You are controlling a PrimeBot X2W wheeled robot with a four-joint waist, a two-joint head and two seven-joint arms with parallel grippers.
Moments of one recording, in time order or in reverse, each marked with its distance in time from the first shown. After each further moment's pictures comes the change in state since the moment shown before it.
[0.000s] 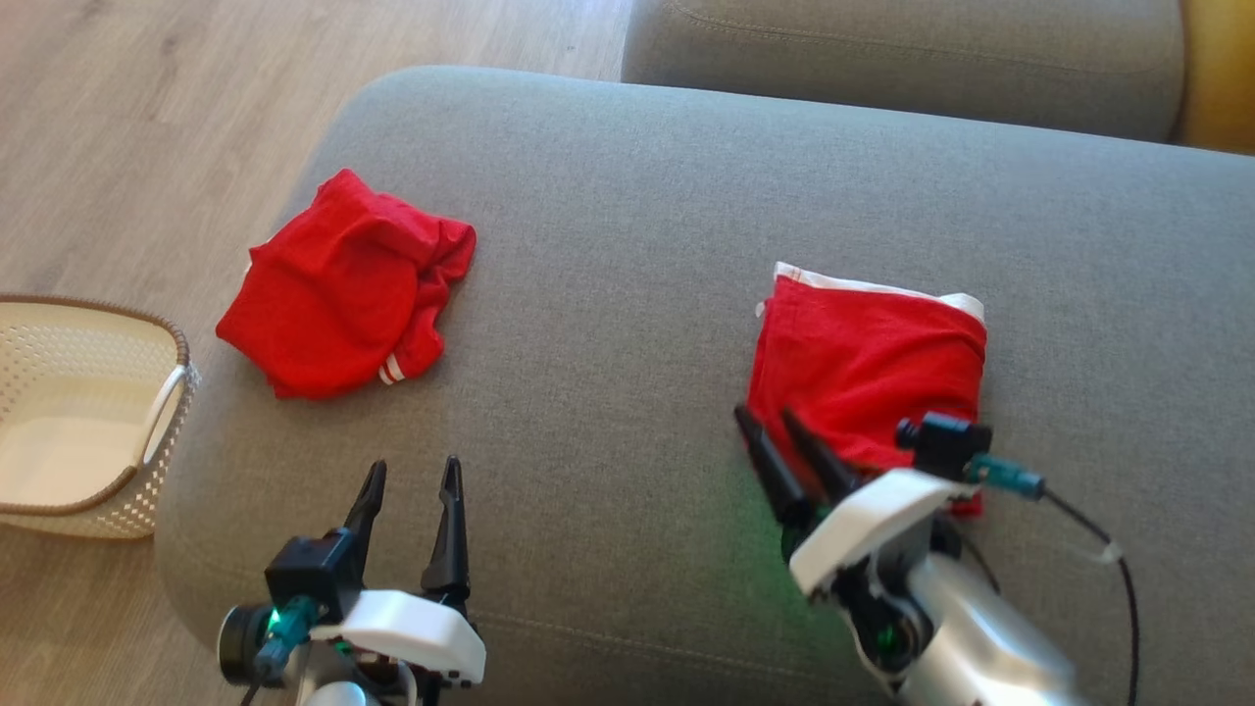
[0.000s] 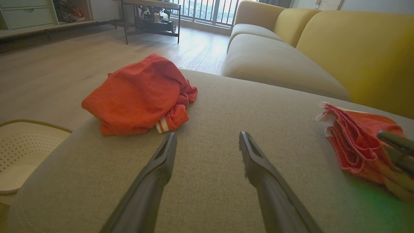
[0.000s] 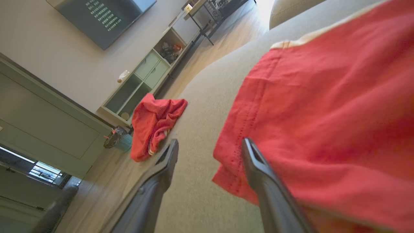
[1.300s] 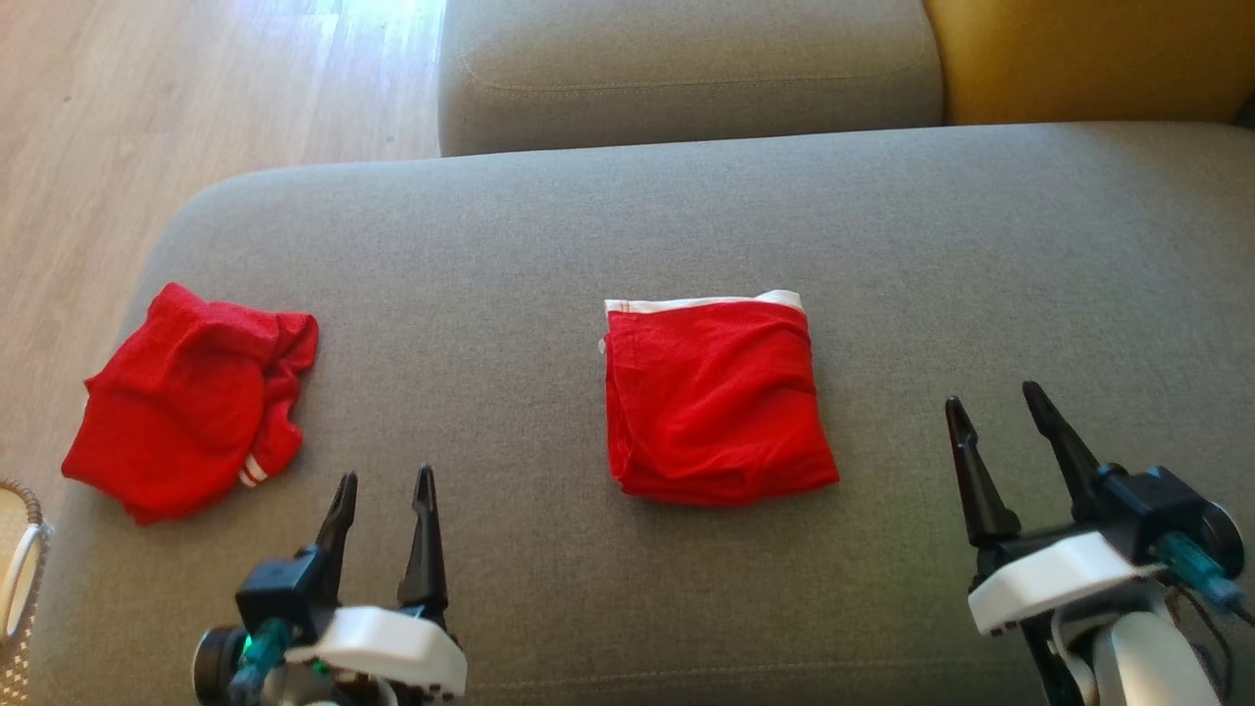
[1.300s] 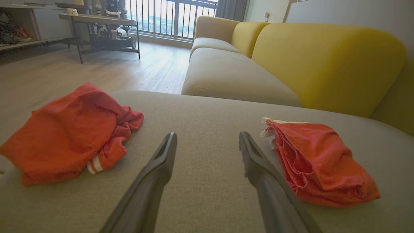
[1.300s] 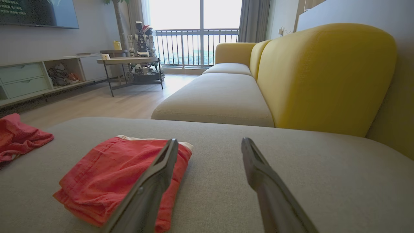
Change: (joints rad) left arm 0.045 0.000 0.037 -0.062 0.003 0.023 0.000; right arm 0.359 0.009 -0.589 -0.519 -0.897 0.000 0.000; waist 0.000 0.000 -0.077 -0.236
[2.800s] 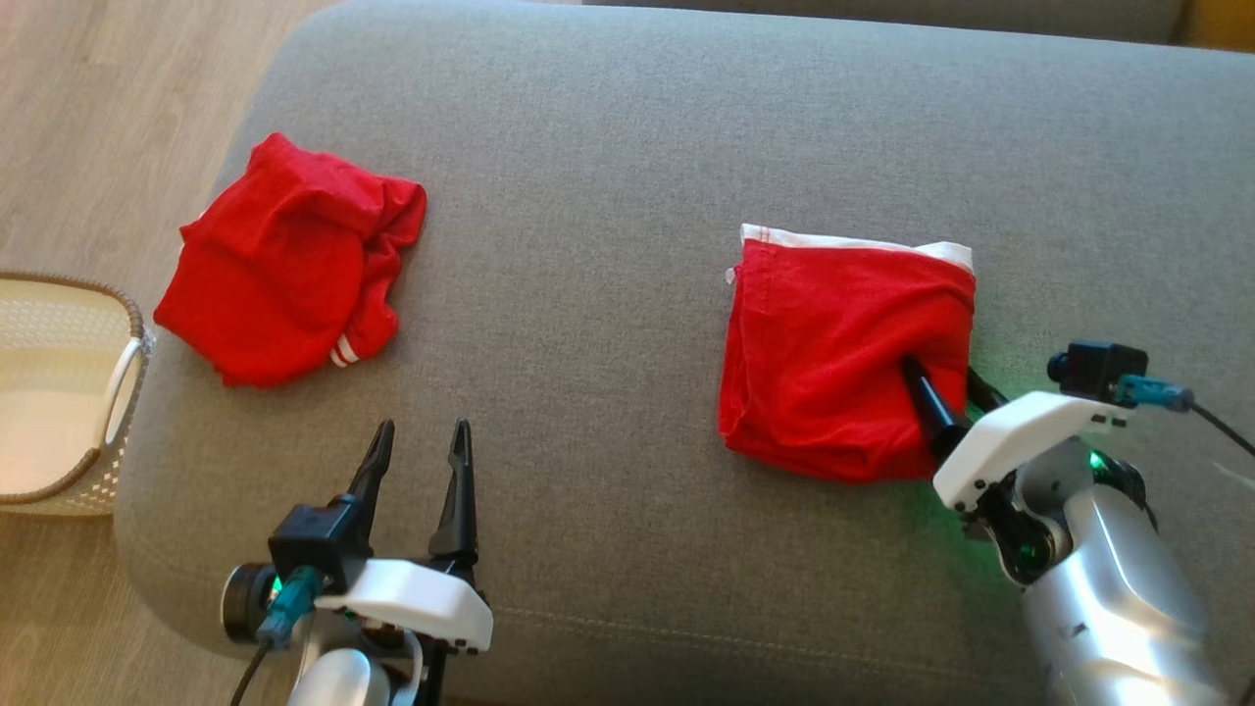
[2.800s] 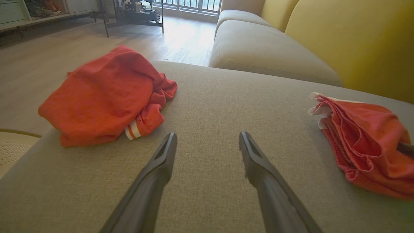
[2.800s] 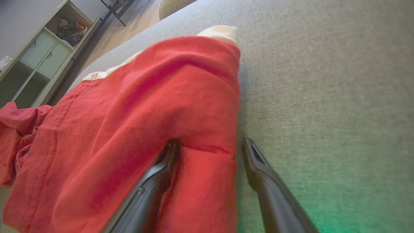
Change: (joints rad) left arm -0.089 0.000 -0.051 0.037 0.009 -0.030 0.000; right arm -0.382 -0.001 -0.002 0.547 0.391 0.000 0.305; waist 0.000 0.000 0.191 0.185
